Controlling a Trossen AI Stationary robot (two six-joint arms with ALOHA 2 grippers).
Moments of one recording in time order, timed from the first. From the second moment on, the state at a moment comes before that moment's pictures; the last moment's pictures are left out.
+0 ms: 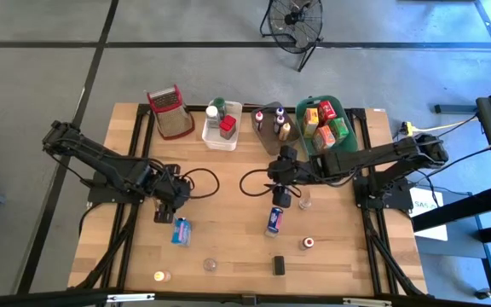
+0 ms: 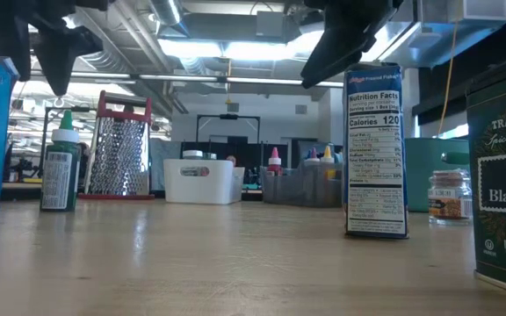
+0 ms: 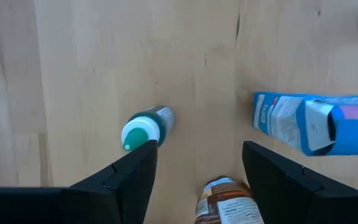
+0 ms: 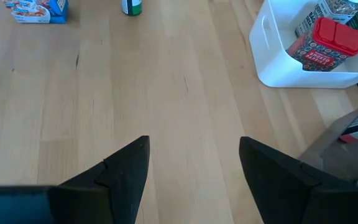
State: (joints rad) left arm -0.38 1.19 1.00 -1.14 -0.14 -0.36; right arm 0.17 1.48 1.14 -0.51 0.29 0.16
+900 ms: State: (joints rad) left arm -0.38 1.19 1.00 -1.15 -0.14 -0.28; right arm 0.16 1.48 1.14 -0.51 0.29 0.13
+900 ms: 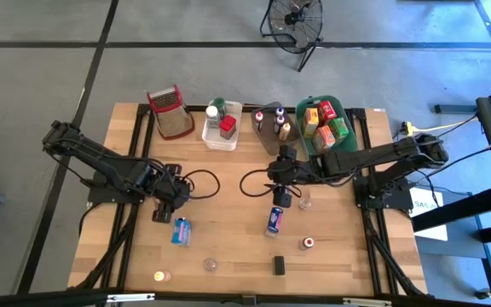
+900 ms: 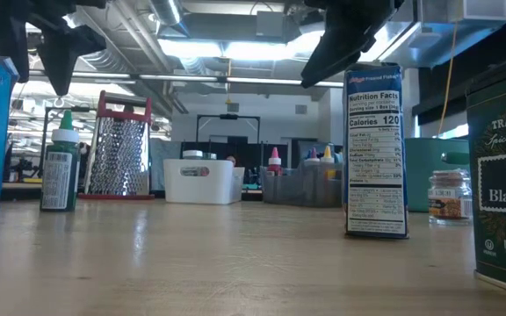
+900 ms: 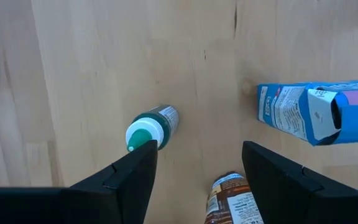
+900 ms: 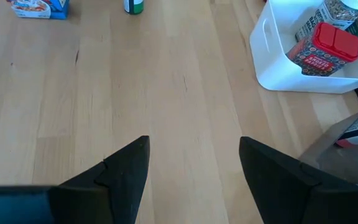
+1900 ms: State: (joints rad) left arm -0.35 1.19 0.98 -1.22 -0.25 -0.35; right arm 0.16 1.48 1.14 -0.51 0.29 0.12
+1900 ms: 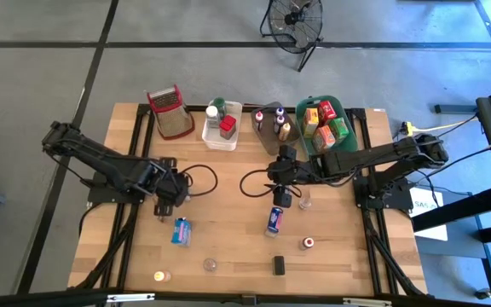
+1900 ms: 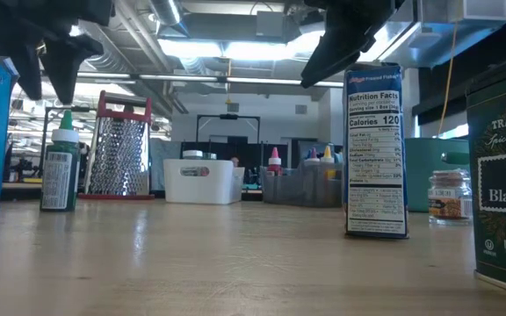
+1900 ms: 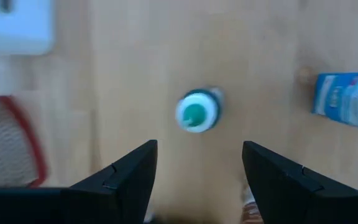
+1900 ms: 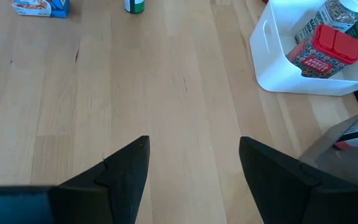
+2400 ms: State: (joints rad) left arm -0.26 1.19 0.89 -1.12 -0.18 -0.25; right arm 0.16 1.48 1.14 -0.51 0.29 0.10
